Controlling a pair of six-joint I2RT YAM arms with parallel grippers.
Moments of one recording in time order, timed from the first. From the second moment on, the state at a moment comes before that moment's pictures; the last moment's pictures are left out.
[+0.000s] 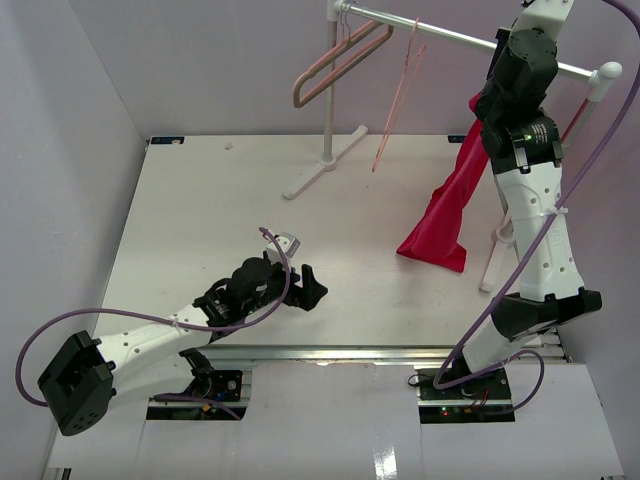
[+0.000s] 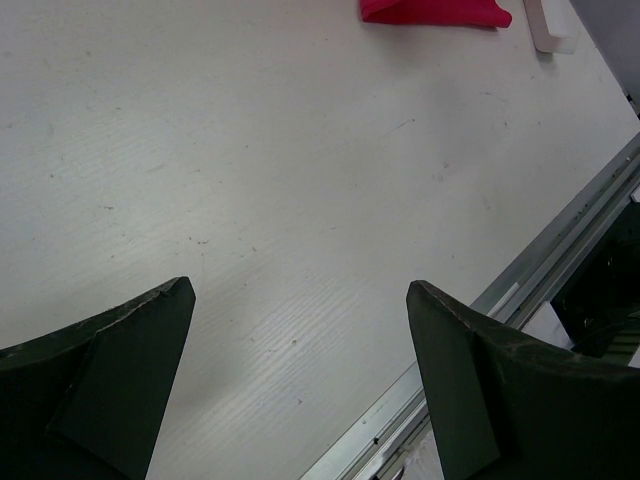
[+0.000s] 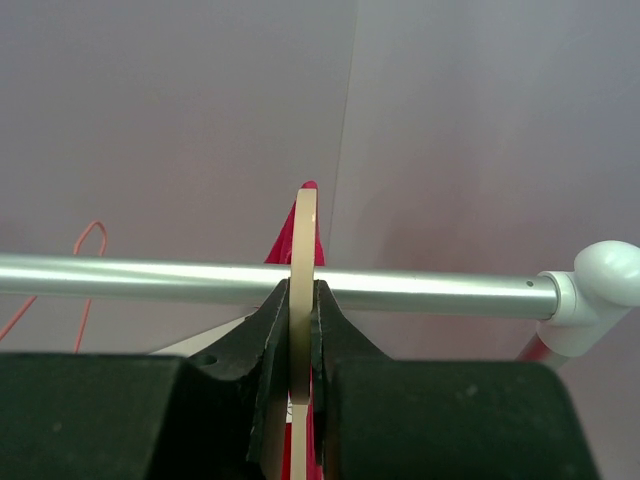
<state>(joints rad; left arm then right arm) -0.86 1.01 0.45 0.17 -0.01 -0.44 0.27 1.61 2.18 -0.41 0.74 -0.14</state>
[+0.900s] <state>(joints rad) -0.88 1.01 0.45 0.17 0.02 -0.44 0.21 1.63 2.09 -0.25 0.73 -0.14</state>
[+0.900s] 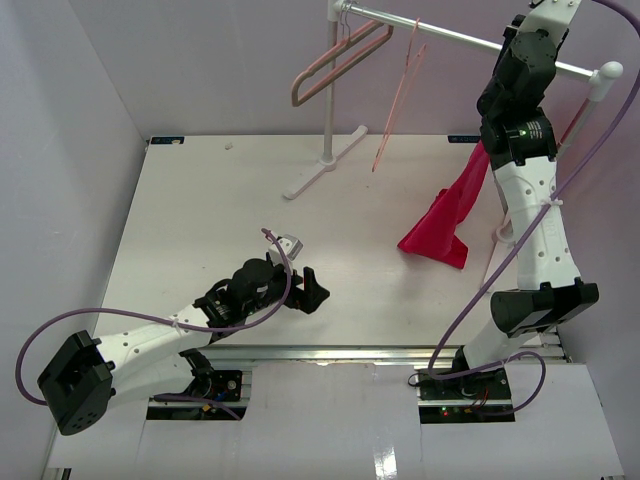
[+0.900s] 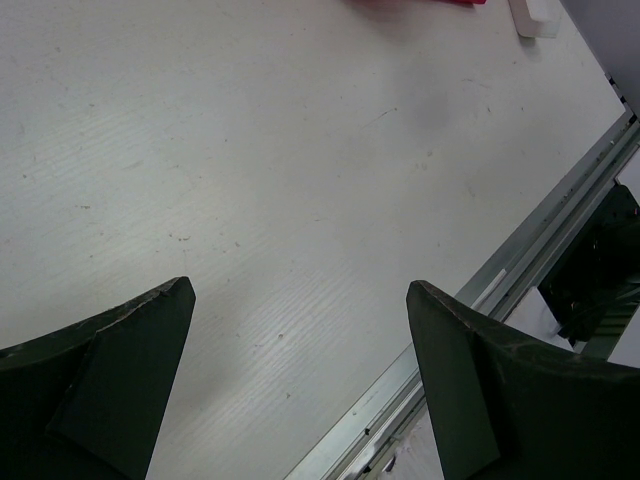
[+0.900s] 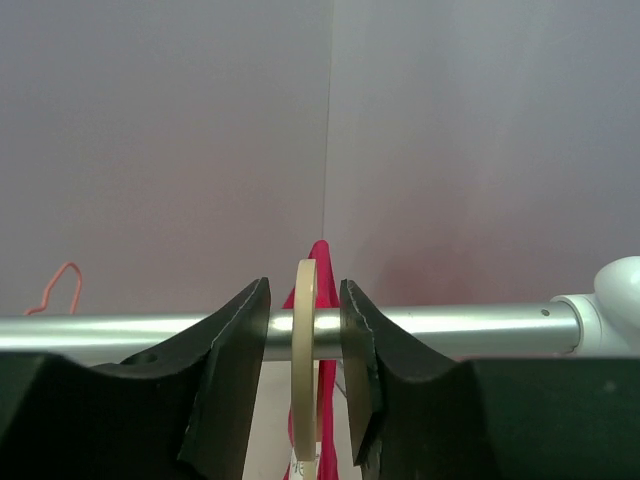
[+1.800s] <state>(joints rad) -0.88 0.99 0.45 0.18 0.01 -0.36 0.29 1.32 1.86 -0.49 0.43 0.07</state>
